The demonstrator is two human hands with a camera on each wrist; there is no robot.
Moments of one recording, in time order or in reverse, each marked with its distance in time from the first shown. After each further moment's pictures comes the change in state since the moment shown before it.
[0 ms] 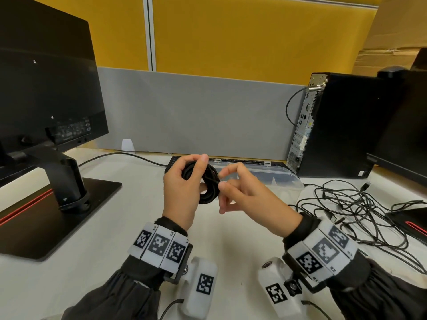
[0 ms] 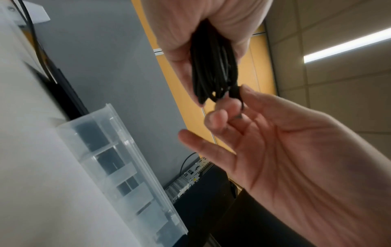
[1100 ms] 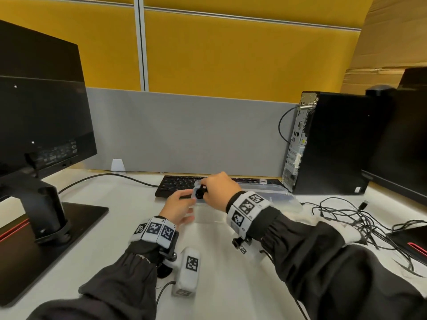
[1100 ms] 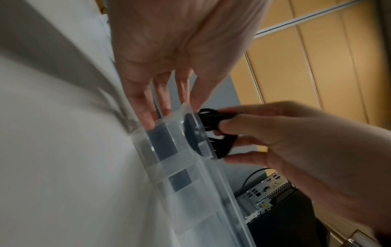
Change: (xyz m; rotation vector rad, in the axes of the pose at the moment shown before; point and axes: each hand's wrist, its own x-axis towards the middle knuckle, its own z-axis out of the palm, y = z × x) left_hand 0.085 -0.093 -0.009 0.250 -0.233 -0.644; right_hand 0.128 0.047 -0.012 -1.066 -0.025 0.113
